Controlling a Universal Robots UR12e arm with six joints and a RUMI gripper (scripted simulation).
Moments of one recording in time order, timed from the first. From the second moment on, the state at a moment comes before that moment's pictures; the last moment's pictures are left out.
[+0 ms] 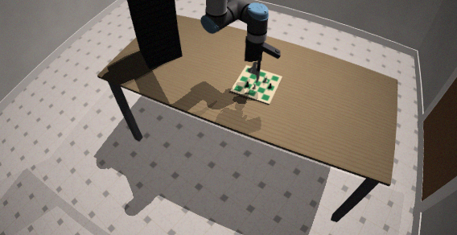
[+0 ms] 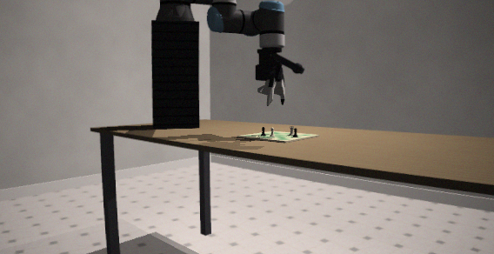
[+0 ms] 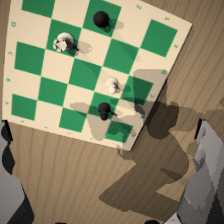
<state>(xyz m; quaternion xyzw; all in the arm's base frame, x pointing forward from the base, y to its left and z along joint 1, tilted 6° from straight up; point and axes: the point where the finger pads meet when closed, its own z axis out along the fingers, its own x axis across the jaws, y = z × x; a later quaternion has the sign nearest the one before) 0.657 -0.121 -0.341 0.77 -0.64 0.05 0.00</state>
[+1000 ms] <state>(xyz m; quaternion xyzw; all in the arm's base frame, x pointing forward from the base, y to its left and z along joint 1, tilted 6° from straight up) 0.680 -0.083 -0.345 0.99 -0.13 0.04 0.03</state>
